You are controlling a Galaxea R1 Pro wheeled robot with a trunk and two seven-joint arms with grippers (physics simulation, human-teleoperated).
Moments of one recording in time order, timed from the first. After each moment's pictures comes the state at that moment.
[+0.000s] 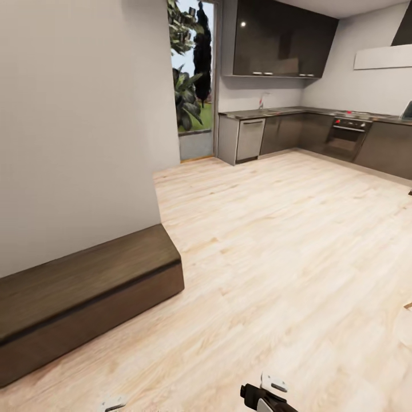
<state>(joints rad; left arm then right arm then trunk) -0.37 0.06 -0.11 -0.20 0.30 0.01 0.21 -0.49 0.13 0.17 -0.18 -0.48 0.05 -0.22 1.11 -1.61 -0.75</state>
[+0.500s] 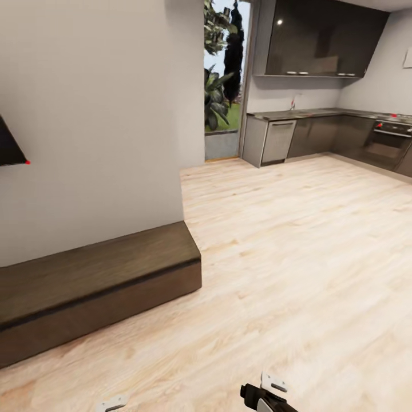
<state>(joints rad) -0.37 0.06 -0.11 -0.20 0.30 0.01 0.21 -0.49 0.13 0.17 -0.18 -0.48 0.05 -0.22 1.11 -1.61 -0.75</state>
